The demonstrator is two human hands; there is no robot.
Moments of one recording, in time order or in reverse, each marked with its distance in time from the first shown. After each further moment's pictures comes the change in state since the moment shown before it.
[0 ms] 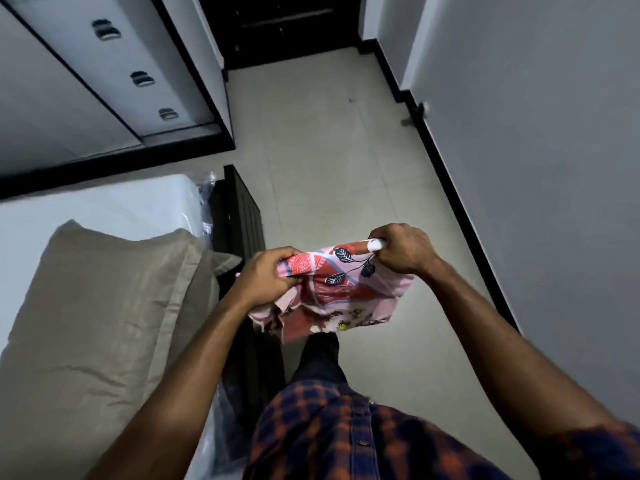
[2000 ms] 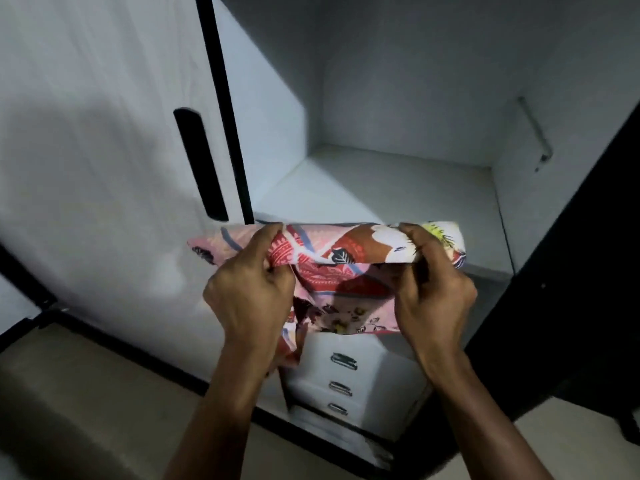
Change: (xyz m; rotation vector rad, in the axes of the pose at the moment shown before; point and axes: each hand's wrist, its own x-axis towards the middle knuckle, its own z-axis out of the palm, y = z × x) left_hand 0.466 -0.225 -0.916 0.373 1.595 -0.277; right_hand 0.858 -0.720 -0.355 0.677 0.951 -0.674
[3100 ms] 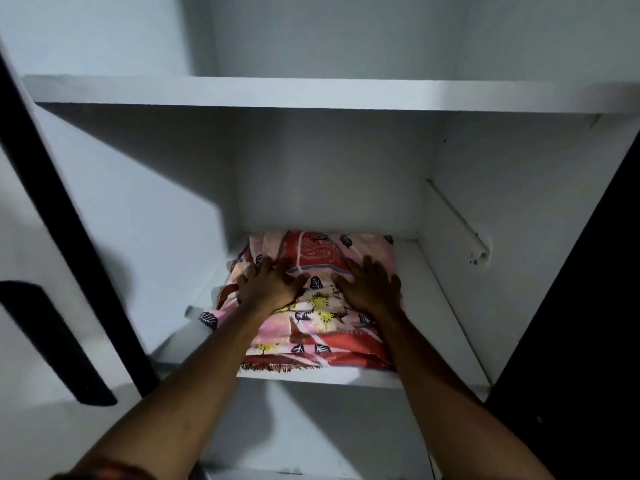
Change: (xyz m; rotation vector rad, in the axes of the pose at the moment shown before) left_hand 0.184 0.005 0.321 0.227 -0.879 0.334; right_hand 0.211 0.171 0.136 -0.762 -0.713 0.396
